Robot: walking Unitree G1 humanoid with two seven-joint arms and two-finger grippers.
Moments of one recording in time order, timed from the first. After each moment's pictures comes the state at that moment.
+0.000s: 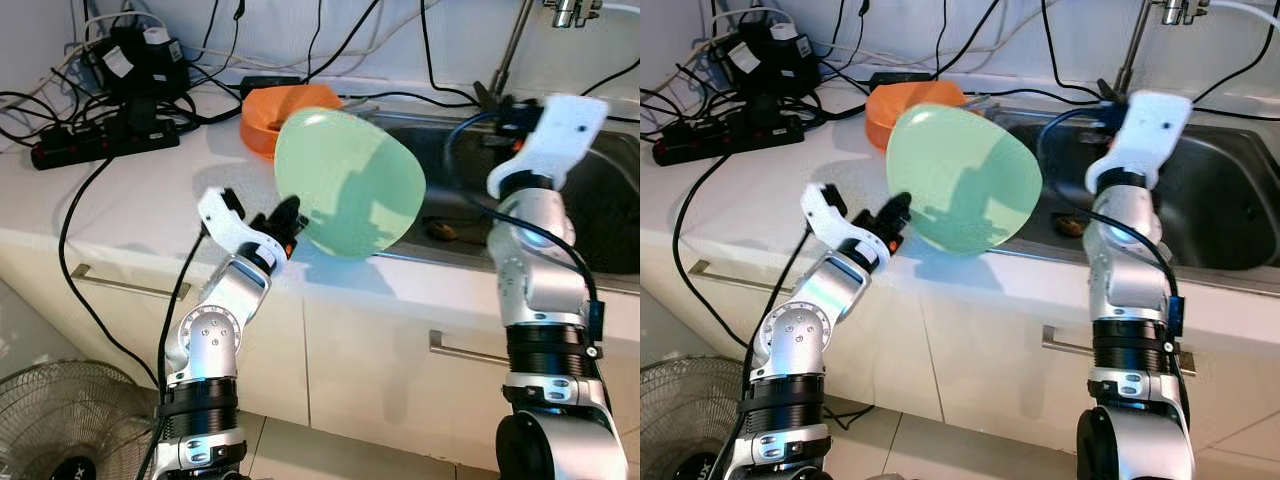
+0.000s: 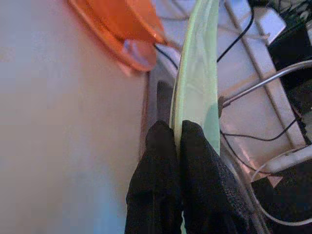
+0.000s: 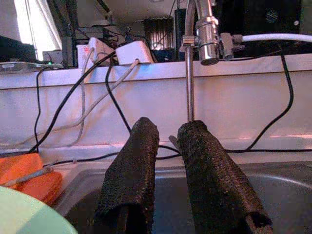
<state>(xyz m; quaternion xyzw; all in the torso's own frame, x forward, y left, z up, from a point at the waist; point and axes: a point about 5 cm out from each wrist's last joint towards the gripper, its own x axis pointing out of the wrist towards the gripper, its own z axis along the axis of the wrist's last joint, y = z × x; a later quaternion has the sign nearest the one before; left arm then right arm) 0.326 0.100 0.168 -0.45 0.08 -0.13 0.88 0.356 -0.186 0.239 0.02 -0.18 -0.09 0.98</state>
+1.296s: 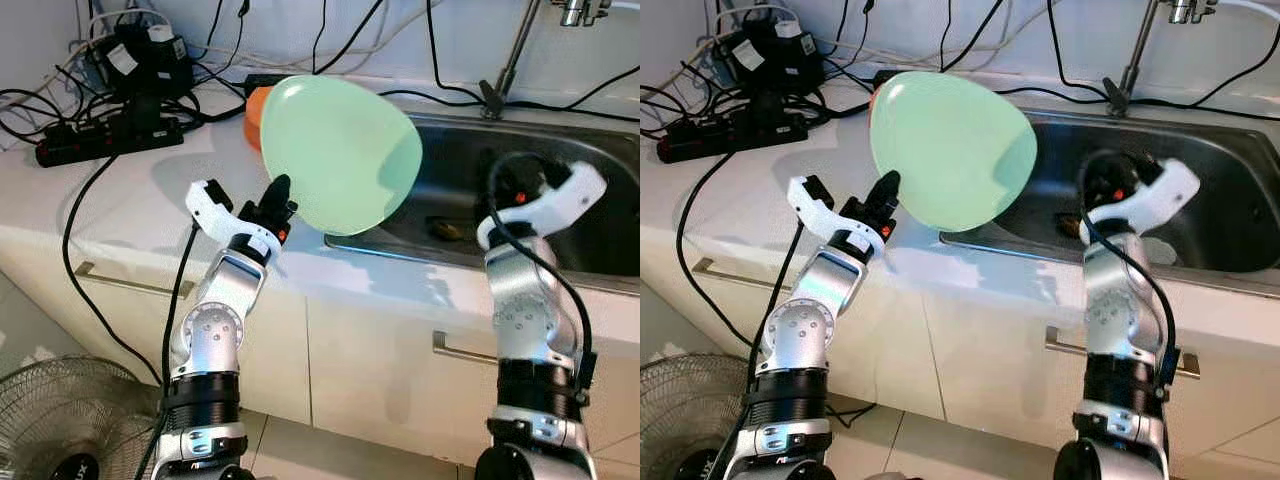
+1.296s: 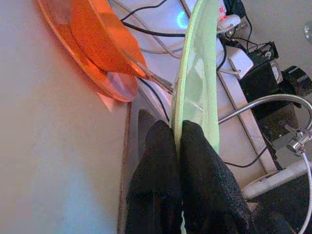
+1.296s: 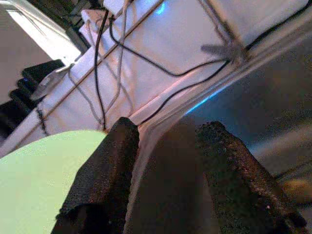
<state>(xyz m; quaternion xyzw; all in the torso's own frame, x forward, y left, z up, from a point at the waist) 0.333 0.102 0.172 -0.49 0.01 -0.15 0.86 0.339 -0.186 0.179 0.35 -0.08 -0.01 0.93</state>
